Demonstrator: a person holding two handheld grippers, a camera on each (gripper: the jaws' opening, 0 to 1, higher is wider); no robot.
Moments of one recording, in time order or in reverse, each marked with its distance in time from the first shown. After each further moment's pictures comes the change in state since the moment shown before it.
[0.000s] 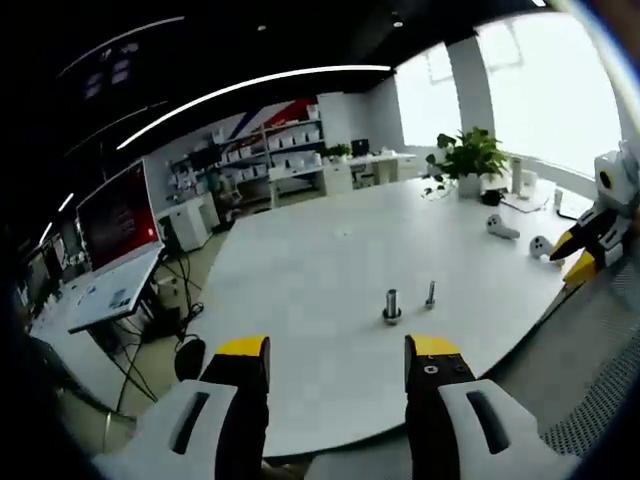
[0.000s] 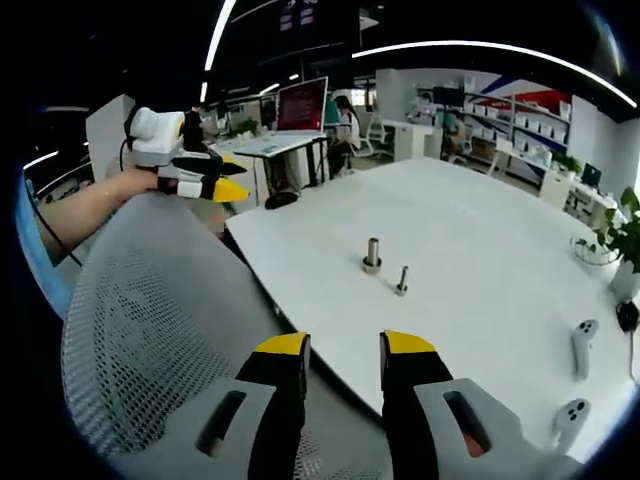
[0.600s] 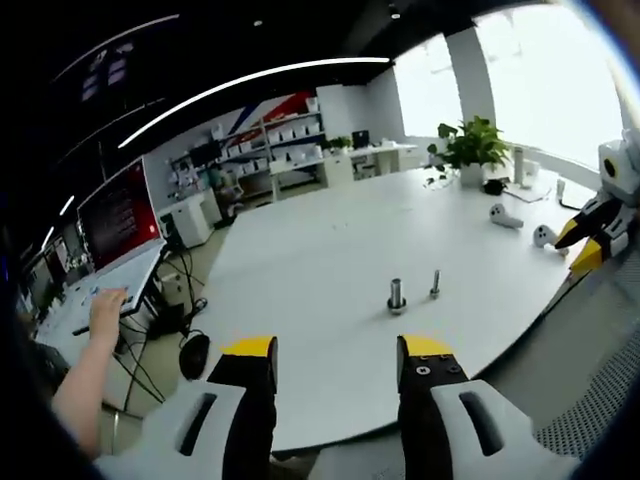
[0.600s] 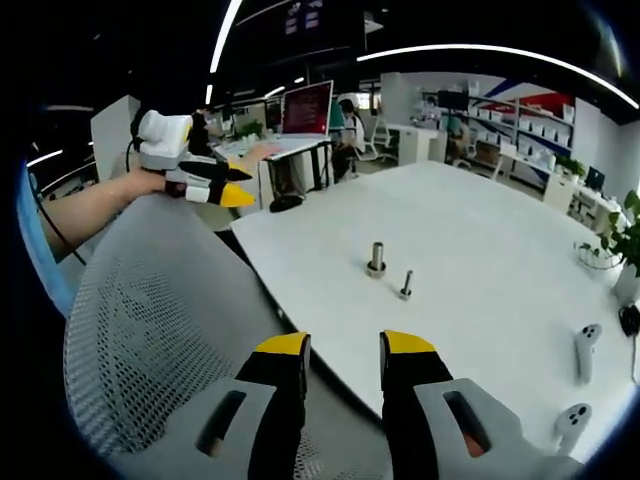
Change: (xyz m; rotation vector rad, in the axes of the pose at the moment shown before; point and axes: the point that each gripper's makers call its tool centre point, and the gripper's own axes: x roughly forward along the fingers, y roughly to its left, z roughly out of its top) left arm 0.005 0.006 -0.012 0.024 0.060 0.009; right arm 0.000 0.002 0.002 -0.005 -0.011 0.014
